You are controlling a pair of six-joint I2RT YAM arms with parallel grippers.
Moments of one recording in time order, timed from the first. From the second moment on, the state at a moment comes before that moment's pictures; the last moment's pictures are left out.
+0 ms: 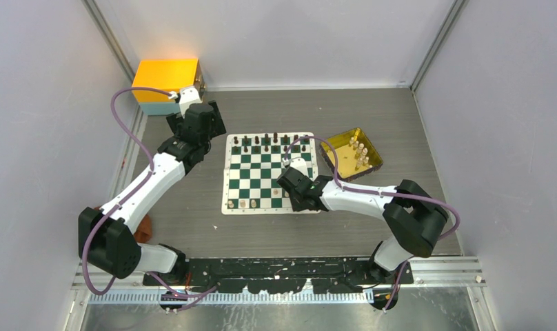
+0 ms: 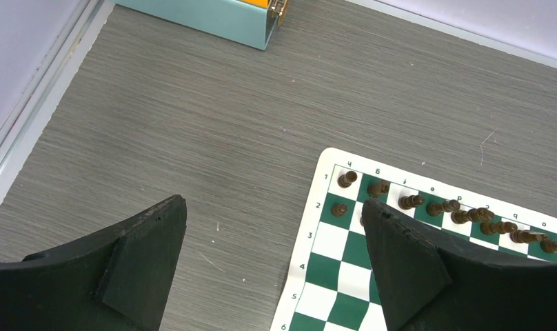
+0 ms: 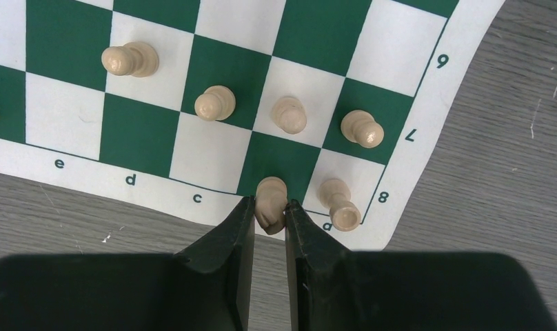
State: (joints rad) left arm -0.41 1.35 1.13 -0.29 -0.62 -0.42; right arm 0.92 1.56 0.87 -0.42 0.34 0.56
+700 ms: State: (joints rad) left arm -0.41 1.35 1.13 -0.30 -0.62 -0.42; right arm 0.92 1.55 0.87 -0.44 0.34 0.57
